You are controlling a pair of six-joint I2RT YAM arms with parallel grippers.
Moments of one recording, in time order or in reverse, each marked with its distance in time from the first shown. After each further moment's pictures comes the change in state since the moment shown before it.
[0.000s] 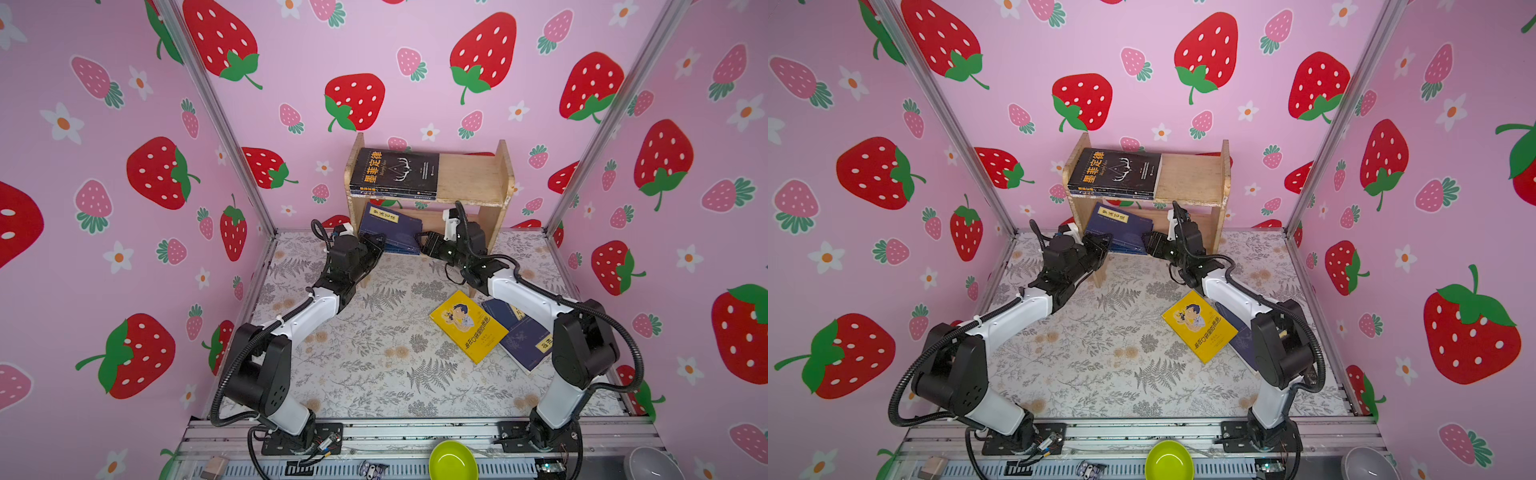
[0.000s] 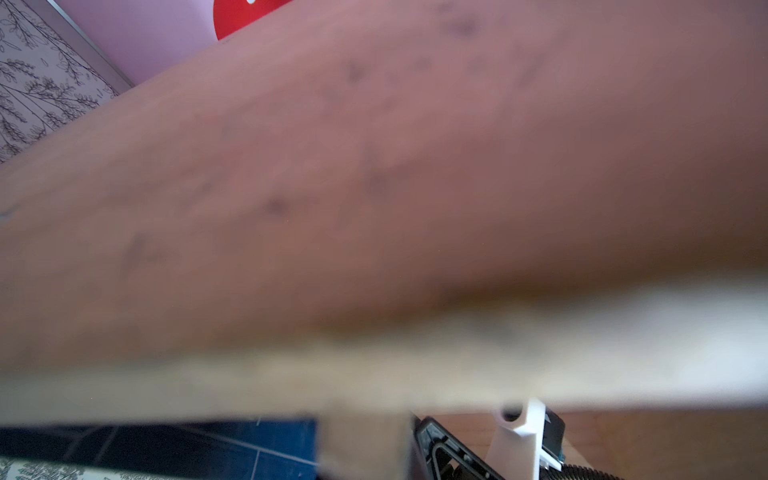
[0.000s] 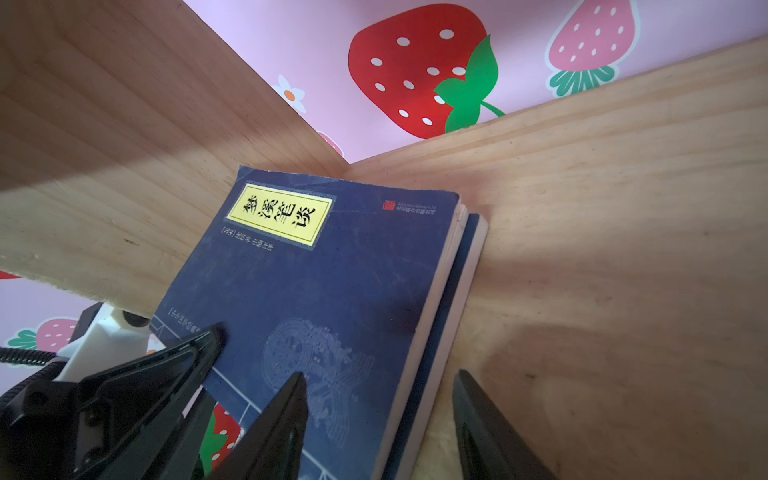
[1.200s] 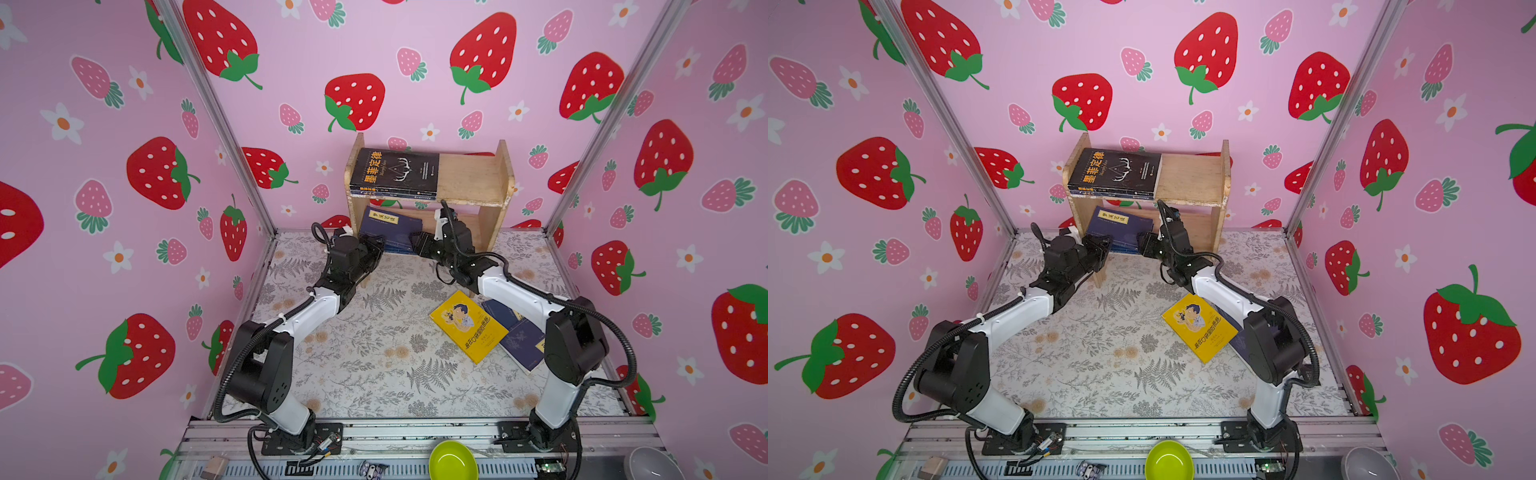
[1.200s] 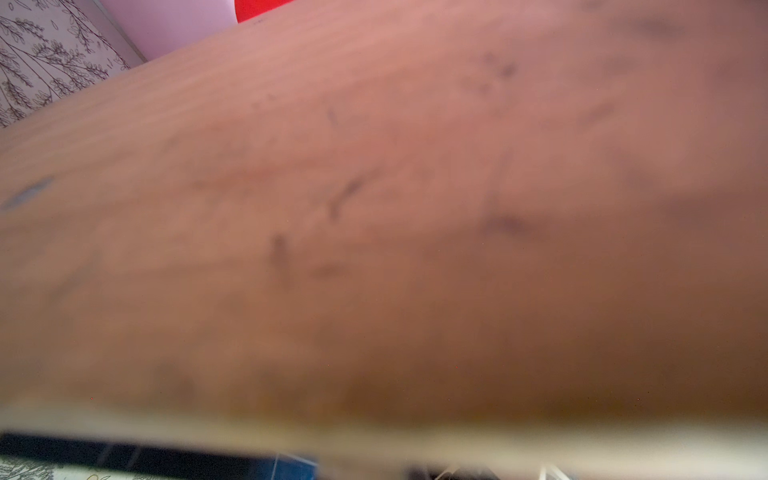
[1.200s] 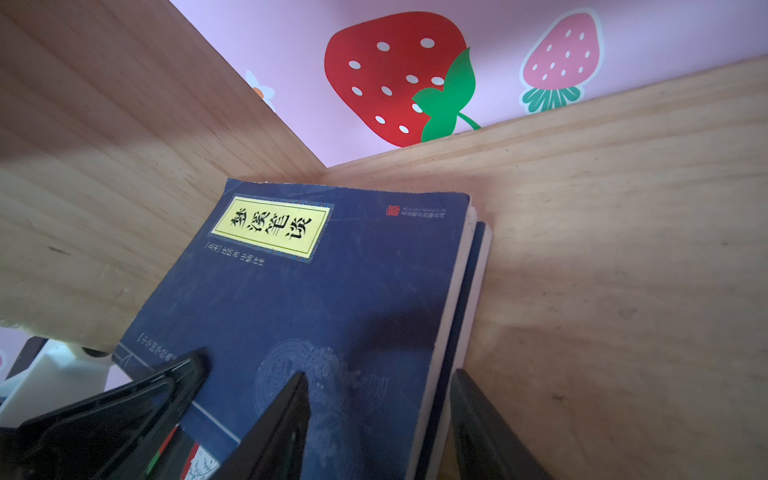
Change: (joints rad) left arm 0.002 0.017 -0.007 0.011 0.017 -0.072; right arm 0.063 0.044 0.084 -0.090 0.179 -0.049
